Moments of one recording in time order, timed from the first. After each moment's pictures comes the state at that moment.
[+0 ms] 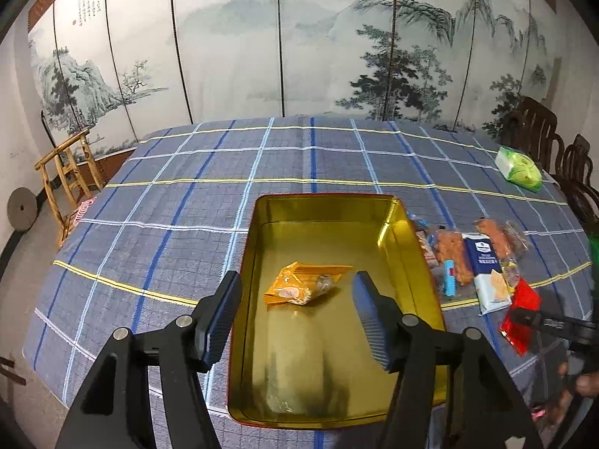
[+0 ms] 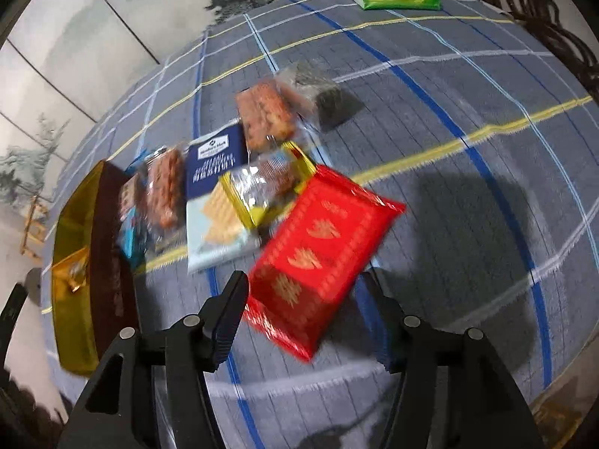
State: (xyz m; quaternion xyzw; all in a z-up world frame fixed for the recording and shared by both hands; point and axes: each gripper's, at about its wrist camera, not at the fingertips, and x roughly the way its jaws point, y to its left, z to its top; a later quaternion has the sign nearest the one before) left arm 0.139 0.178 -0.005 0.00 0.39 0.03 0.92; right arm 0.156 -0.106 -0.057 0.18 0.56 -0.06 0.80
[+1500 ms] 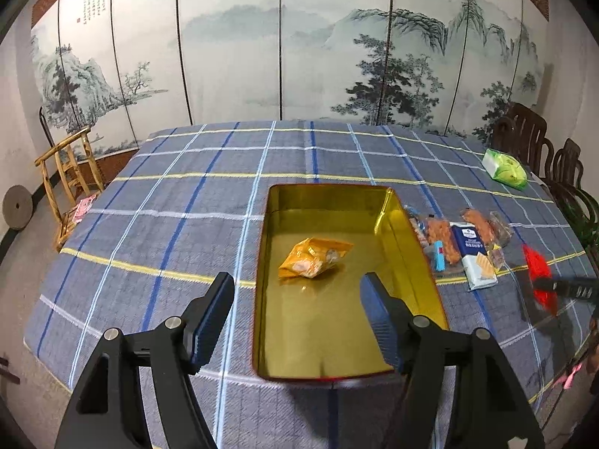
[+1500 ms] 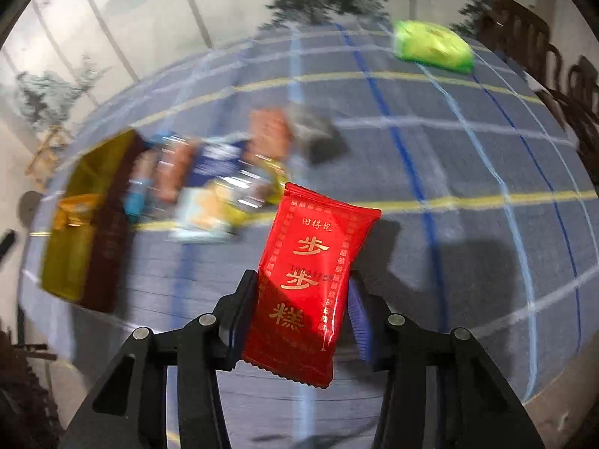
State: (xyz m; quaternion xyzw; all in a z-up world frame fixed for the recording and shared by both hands) left arm 0.091 0.201 0.003 -0.02 0.38 0.02 0.93; right arm 0.137 -0.136 -0.014 0.07 0.54 0.05 0.84
